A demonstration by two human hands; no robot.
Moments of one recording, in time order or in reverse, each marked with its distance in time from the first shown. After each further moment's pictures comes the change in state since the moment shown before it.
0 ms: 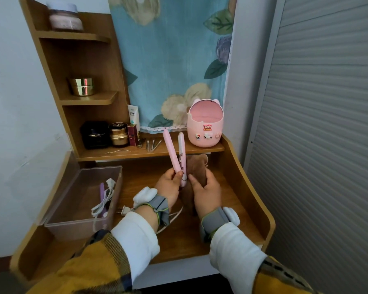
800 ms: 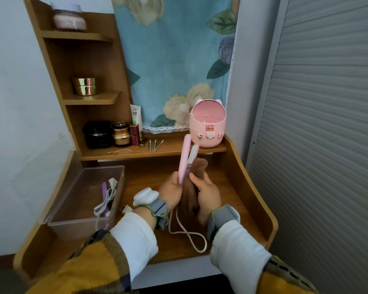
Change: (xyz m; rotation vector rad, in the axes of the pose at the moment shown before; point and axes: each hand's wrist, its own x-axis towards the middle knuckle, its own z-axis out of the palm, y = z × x) left_hand -0.008 0.000 -0.011 0.180 -0.230 0.066; right_hand -0.003 -0.007 0.005 0.527 -0.188 0.310
